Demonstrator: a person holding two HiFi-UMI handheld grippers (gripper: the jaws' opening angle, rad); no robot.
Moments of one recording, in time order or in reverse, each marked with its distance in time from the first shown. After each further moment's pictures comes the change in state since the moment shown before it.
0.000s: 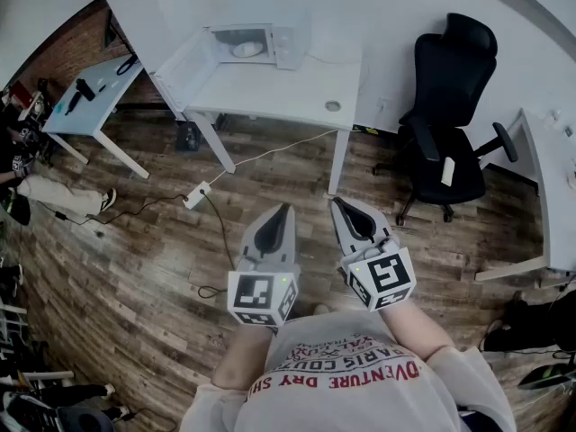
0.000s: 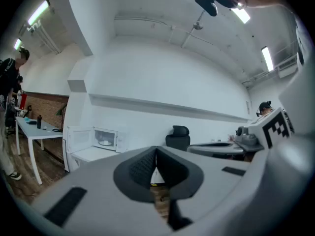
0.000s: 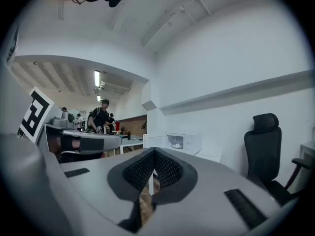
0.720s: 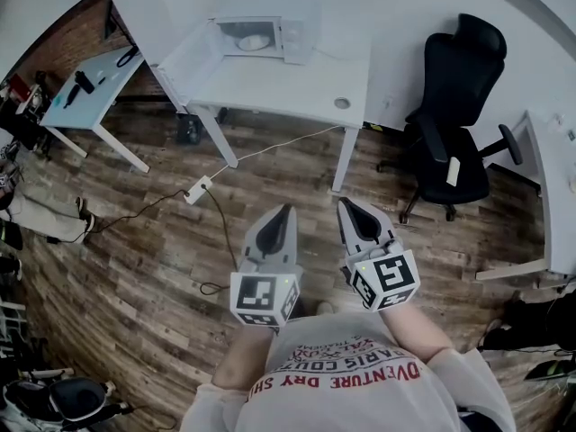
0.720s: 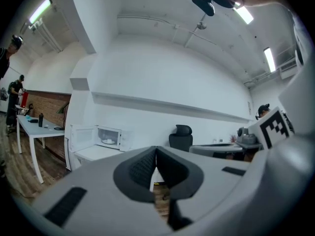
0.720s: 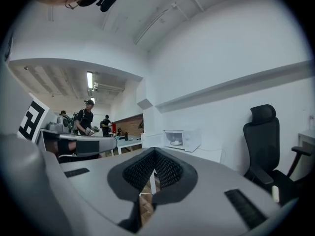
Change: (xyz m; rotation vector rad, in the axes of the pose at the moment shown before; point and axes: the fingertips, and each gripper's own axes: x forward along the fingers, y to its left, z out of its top) left arm 0.001 0.038 -0.008 -0.007 0.011 0.013; right arm 0.029 0.008 -0.010 0.077 0.013 -0.038
